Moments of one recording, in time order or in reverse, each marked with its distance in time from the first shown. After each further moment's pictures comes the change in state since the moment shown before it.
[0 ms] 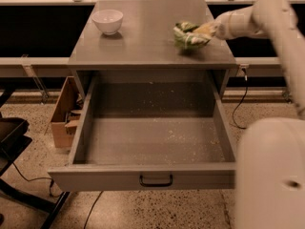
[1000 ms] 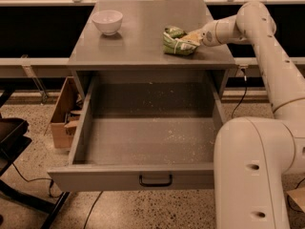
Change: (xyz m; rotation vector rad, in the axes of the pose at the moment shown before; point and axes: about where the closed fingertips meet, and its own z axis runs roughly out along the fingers) arm 0.026 0.016 0.056 -0.075 0.043 0.059
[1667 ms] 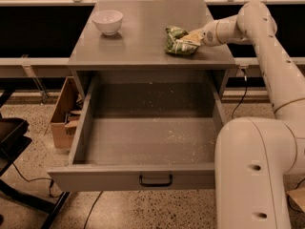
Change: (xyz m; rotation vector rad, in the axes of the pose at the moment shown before) arm 0.002 0.000 0.001 0.000 0.000 0.000
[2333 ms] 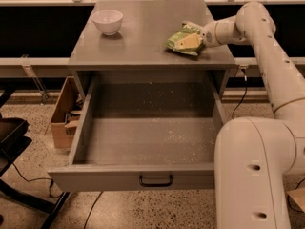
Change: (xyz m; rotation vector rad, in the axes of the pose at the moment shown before) arm 0.000 0.000 0.000 0.000 0.000 0.000
